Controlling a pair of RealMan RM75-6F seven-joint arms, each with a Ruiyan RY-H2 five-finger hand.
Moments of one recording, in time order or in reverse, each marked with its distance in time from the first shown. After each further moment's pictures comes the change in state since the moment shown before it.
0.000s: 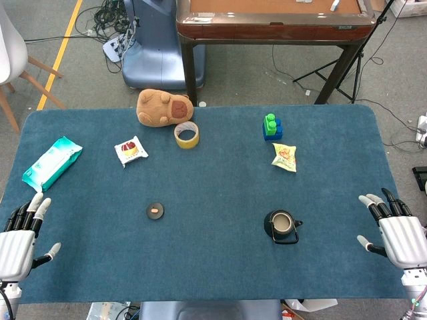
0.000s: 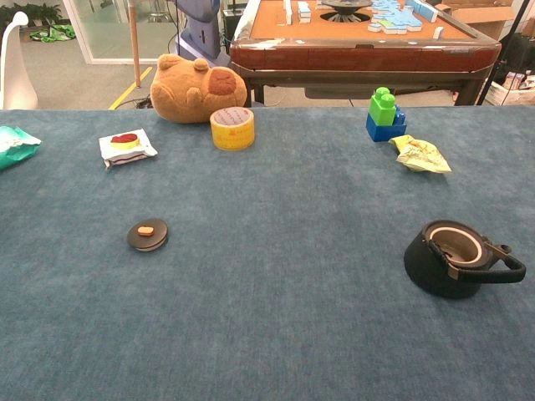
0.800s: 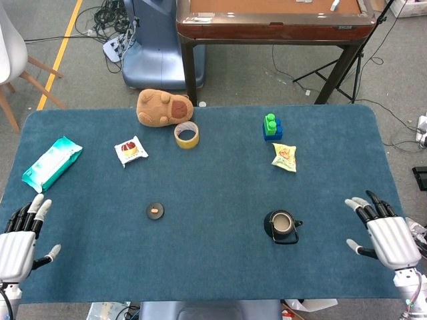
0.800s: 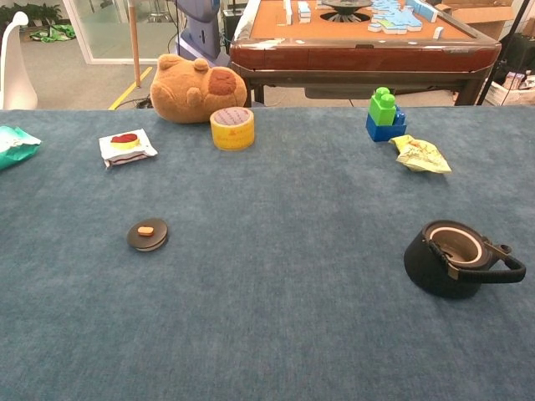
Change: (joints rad) left arm 0.004 0.008 0.008 -0.013 -0.007 -0.011 0.006; right arm 0.023 0.007 -0.024 -0.008 -0.074 -0.043 0.051
